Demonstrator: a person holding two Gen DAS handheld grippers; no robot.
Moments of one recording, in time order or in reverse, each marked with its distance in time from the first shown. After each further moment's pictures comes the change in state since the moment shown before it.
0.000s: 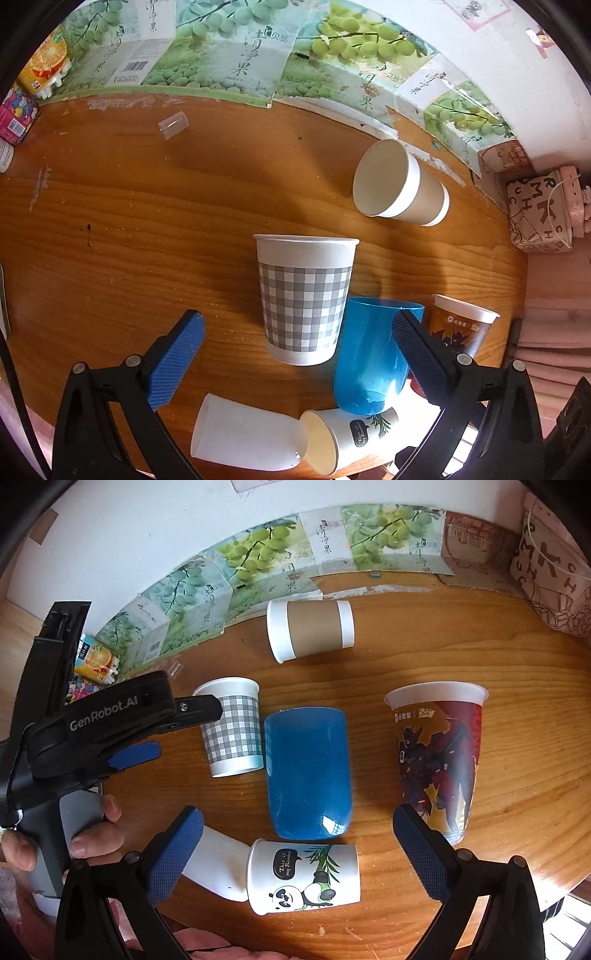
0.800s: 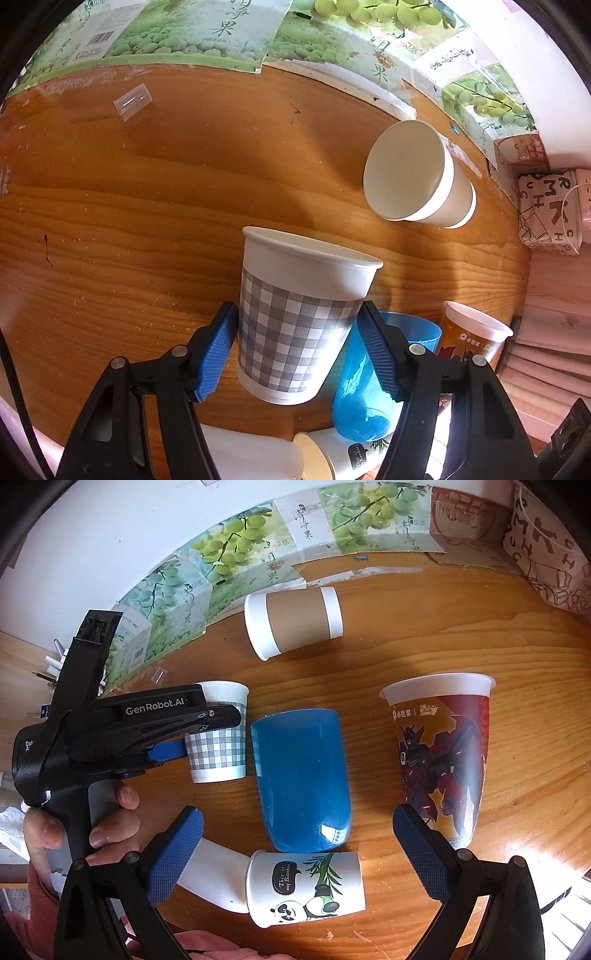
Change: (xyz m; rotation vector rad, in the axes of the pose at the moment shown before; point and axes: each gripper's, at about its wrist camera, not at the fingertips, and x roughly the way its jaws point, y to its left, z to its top) left arm 0.040 -0.001 0.023 0.001 0.113 -0.027; right arm 0.014 -0.007 0.009 0.084 0.038 0.000
